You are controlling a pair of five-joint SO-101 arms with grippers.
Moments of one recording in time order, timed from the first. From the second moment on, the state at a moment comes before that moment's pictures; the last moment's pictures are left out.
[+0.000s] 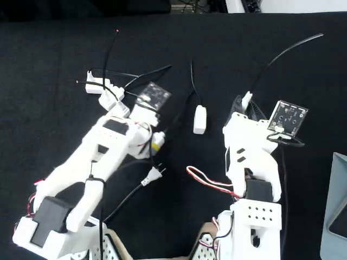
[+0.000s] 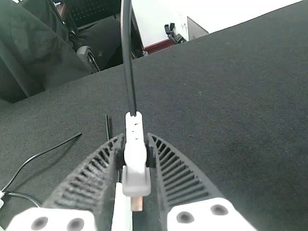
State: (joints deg) left arm 16.1 -10.9 42.5 42.6 -14.0; right arm 7.4 -70.7 79.3 18.1 -13.7
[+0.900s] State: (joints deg) left arm 9.0 -21.8 33.7 58.0 -13.4; right arm 6.3 -70.7 79.3 18.9 -13.4
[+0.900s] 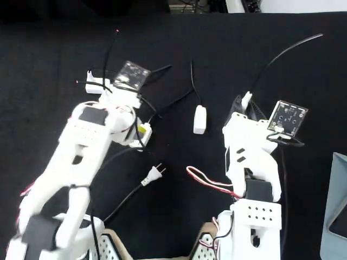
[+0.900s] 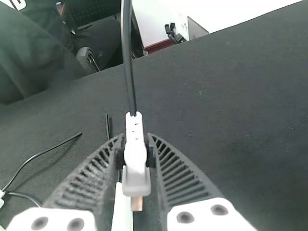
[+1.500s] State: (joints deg) left arm -21.6 -70.5 63.4 59.2 -13.2; right arm -22.3 -70.7 78.6 27.5 -0.3
